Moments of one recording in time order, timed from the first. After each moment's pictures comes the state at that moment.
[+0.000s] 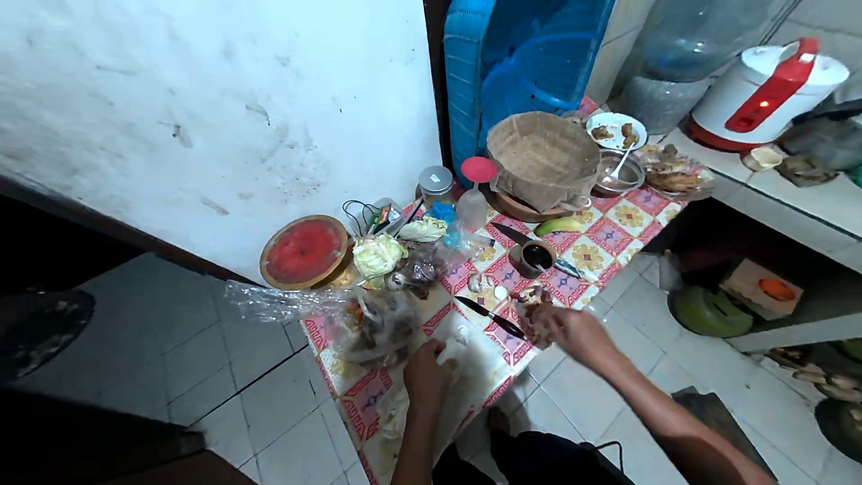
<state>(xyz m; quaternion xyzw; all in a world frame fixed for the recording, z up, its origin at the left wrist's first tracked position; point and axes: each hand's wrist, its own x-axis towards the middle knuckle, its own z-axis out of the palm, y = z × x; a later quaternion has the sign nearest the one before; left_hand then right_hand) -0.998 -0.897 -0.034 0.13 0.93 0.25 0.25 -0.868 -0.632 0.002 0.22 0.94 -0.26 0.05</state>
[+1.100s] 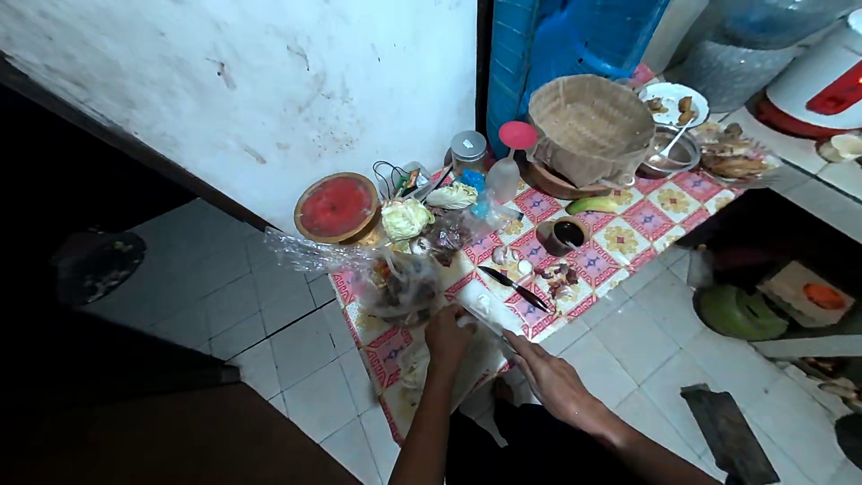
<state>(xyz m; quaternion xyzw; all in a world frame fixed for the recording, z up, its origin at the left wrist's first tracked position) -0.999 -0.897 -0.036 0.12 0.92 0.25 0.26 -0.827 -0.752 -0.043 0.13 0.93 -0.31 0.10</state>
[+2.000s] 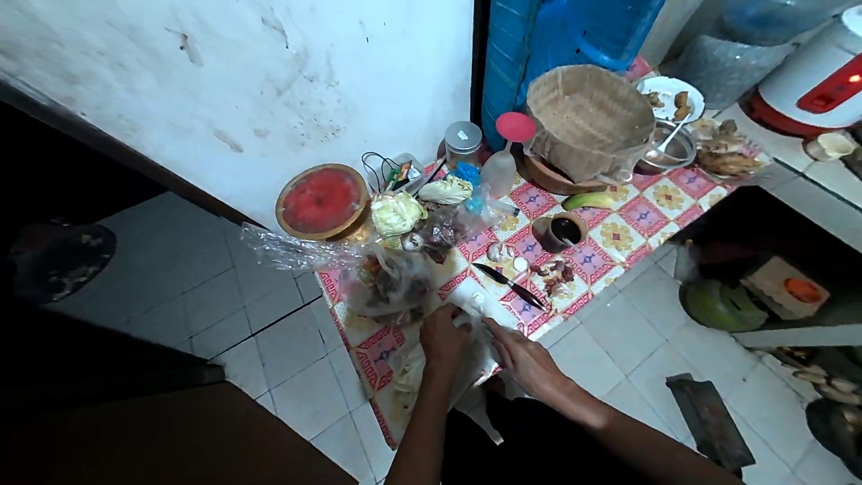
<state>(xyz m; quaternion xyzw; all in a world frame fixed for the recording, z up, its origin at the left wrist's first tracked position) -0.999 -0.892 -0.031 0.12 0.93 0.22 0.27 -0.866 -0.758 -0.052 0.11 0.93 -0.34 0.10</state>
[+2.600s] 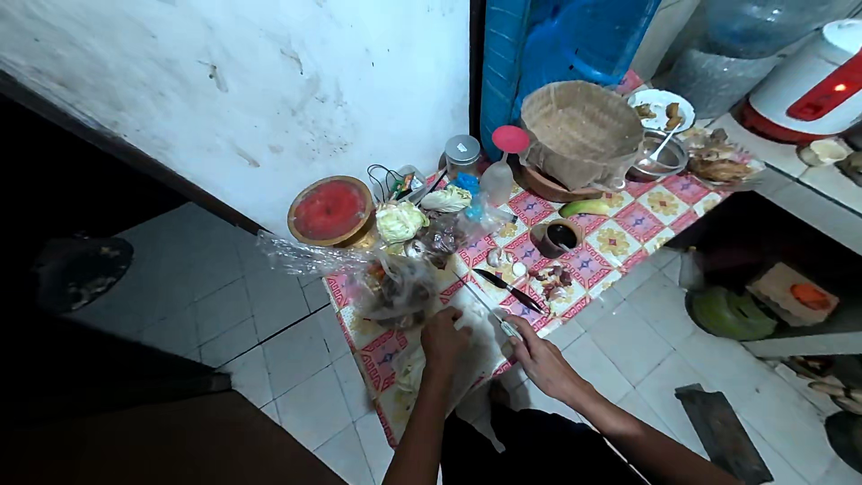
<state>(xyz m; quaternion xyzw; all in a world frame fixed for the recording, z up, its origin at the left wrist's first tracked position) -0.998 -0.896 -0.036 0.13 0.92 0.24 0.26 -0.851 -0.733 -0.044 0.18 0.87 -0.45 0.11</state>
